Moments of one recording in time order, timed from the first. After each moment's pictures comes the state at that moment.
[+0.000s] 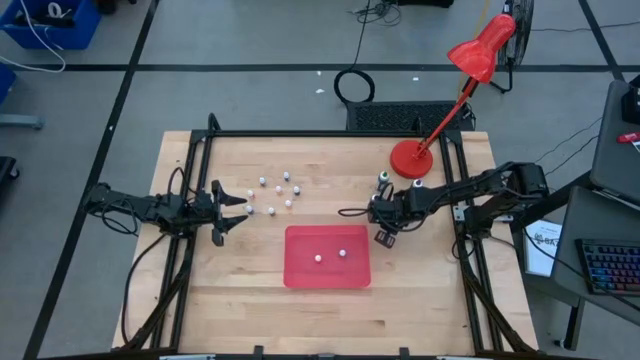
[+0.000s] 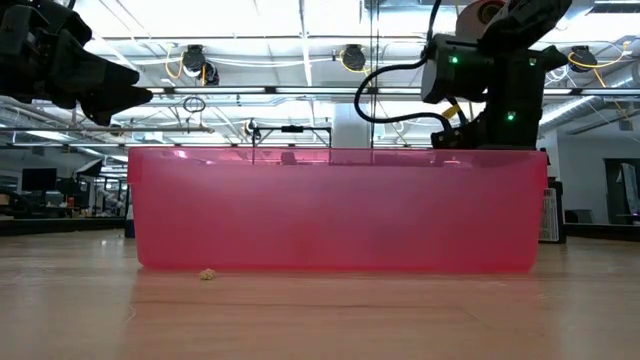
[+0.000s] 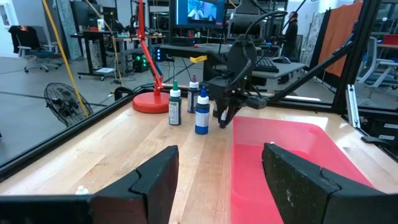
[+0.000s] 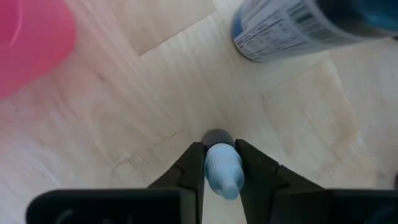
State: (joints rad) left arm -0.26 0.03 0.05 -0.04 -0.39 -0.07; right arm 0.00 1.53 0.78 -0.67 0.13 0.49
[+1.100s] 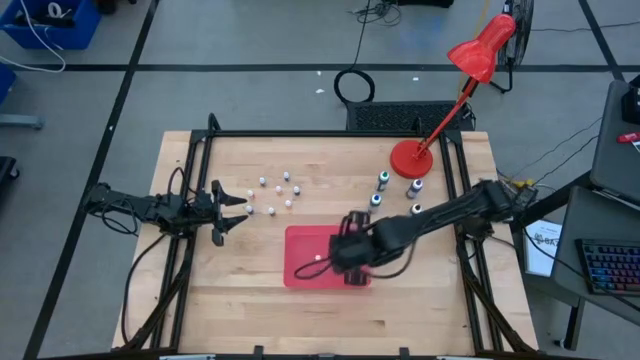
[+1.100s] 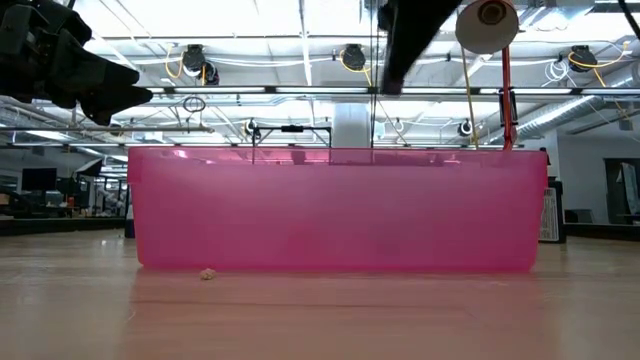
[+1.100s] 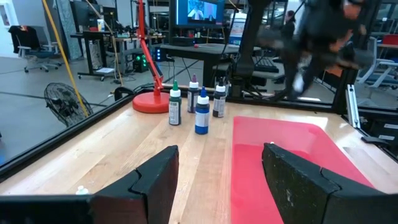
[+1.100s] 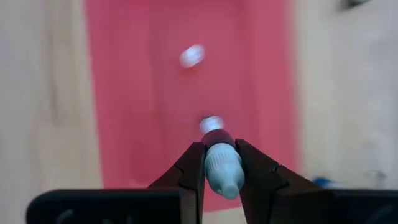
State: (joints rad) left arm -0.26 0.03 0.05 -0.04 -0.39 -0.07; right arm 0.35 1.89 1.70 -1.12 0.24 0.36
